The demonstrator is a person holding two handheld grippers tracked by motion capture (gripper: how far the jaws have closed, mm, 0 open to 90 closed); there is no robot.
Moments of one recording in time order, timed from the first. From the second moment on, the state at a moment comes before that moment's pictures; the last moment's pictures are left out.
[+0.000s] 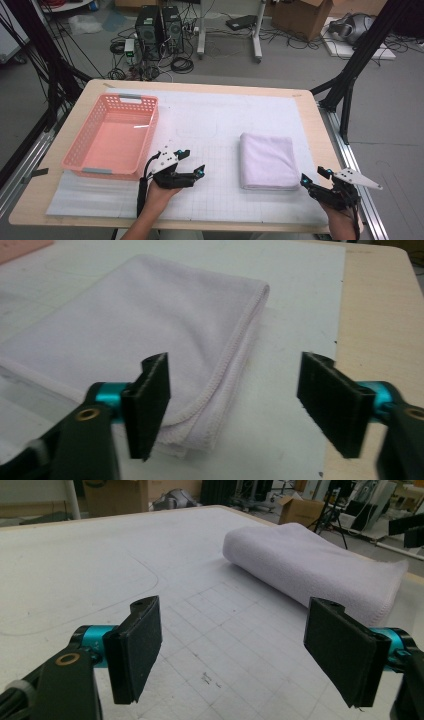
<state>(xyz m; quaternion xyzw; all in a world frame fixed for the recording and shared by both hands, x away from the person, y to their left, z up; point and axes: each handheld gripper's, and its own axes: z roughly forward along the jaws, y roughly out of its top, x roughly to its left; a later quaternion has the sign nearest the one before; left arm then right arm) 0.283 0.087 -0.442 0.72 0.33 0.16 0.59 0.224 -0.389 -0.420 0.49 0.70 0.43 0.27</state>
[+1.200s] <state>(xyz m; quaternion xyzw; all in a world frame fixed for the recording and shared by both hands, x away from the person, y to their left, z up) 0.296 0.069 -0.428 0.73 0.33 0.16 0.58 0.227 -0.388 -0.427 0.50 0.71 0.43 0.25</state>
